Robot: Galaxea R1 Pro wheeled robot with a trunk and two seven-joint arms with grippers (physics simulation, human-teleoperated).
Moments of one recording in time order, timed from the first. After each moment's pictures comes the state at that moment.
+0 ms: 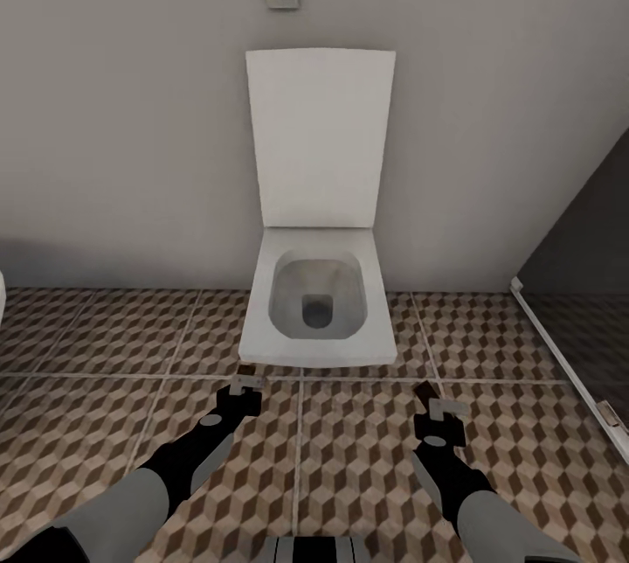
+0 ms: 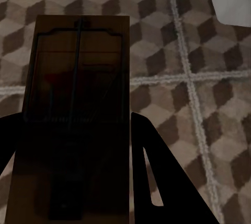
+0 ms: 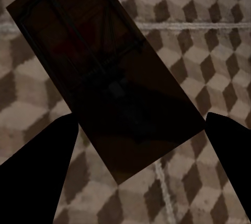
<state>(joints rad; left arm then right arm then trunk) -0.72 0.04 -0.67 -0.46 0.57 -0.04 0.15 -0.66 0.05 -0.08 -0.34 0.12 -0.02 -0.47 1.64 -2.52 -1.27</state>
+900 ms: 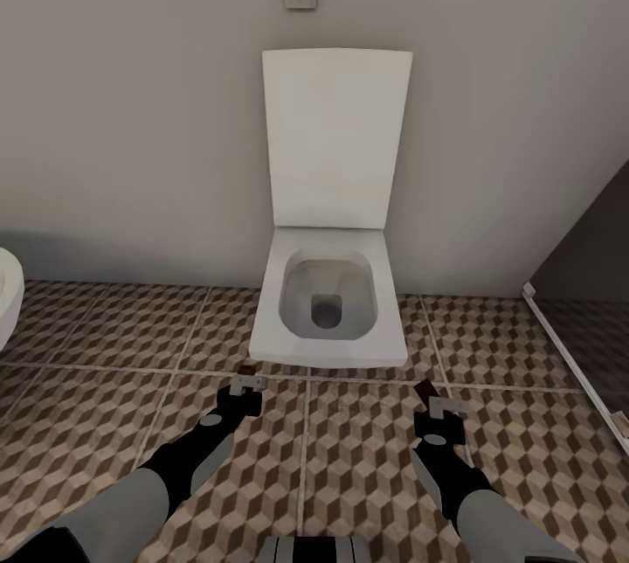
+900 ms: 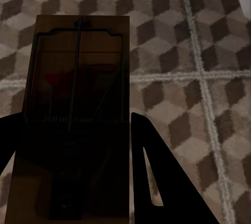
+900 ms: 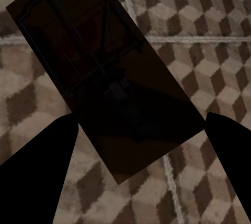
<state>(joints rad) -0.72 0.04 -0.67 -0.46 0.56 -0.04 0.15 -0.66 0.05 -0.08 -0.35 0.12 -0.02 -0.47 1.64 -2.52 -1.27</state>
